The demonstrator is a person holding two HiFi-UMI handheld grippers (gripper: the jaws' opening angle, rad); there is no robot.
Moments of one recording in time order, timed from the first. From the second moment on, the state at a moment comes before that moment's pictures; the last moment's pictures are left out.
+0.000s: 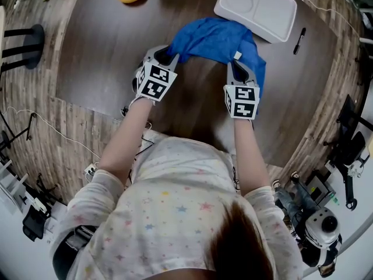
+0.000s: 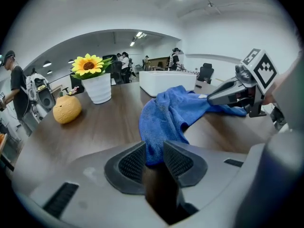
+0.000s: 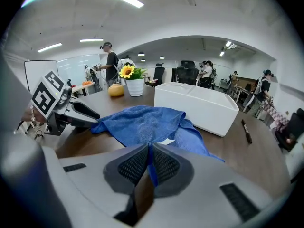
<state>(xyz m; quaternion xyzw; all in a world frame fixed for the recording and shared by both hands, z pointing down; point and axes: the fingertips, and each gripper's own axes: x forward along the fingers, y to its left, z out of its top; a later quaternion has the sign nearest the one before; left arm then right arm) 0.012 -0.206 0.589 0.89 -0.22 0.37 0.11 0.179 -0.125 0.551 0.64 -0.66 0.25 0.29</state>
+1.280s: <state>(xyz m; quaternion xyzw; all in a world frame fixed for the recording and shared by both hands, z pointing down) 0.018 -0.198 0.423 0.94 -0.26 0.22 0.05 0.197 -0.099 0.394 0.68 -0.70 0.15 0.13</state>
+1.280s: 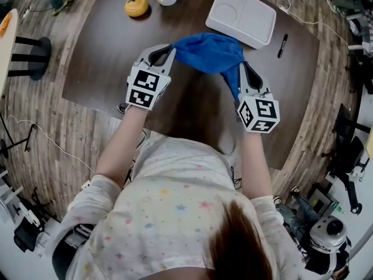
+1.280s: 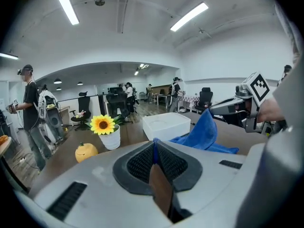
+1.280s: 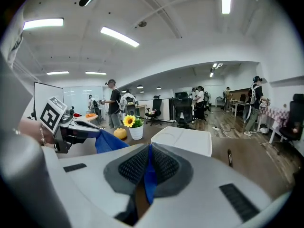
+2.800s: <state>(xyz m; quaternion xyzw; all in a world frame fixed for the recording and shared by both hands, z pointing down) 0.028 -0.193 0.062 0.94 -0.31 -0.03 -0.11 0.236 -0.058 0.050 0.70 -0.70 -0.15 0.00</state>
